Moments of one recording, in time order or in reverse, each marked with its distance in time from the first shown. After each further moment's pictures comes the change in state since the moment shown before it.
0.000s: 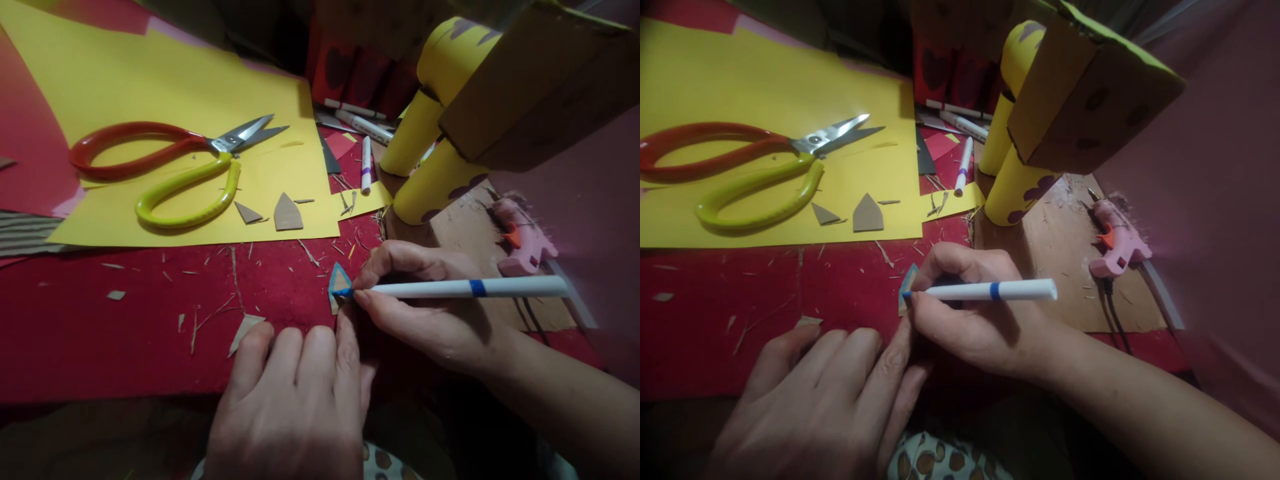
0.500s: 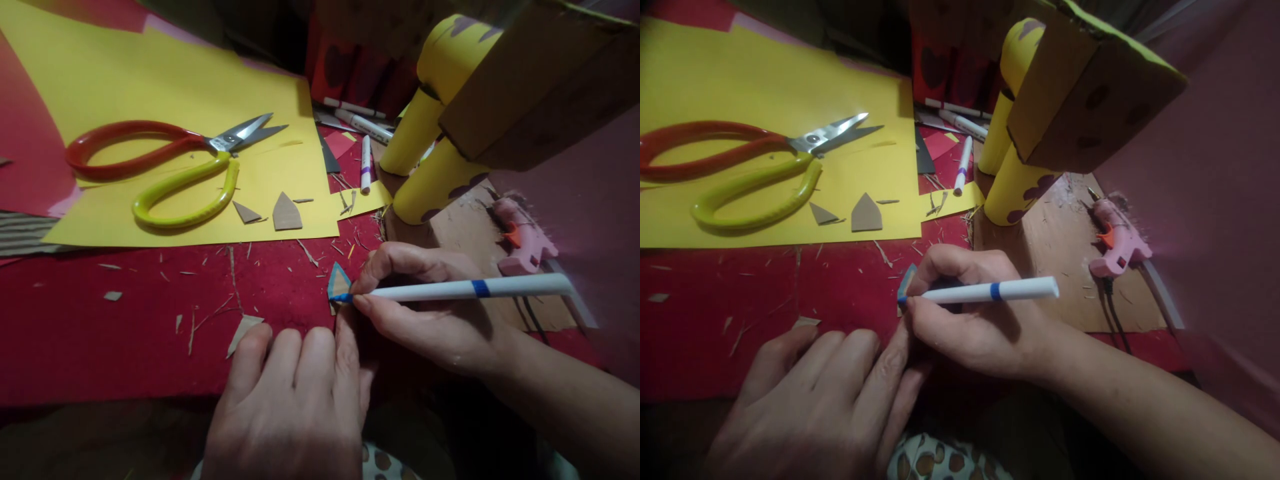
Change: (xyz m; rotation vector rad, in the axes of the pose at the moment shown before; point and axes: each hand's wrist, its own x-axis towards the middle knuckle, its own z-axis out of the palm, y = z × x) left_hand -0.002 0.000 0.000 0.003 -0.039 -0.003; right_hand 0.001 -0.001 -0.002 0.039 -0.023 -0.037
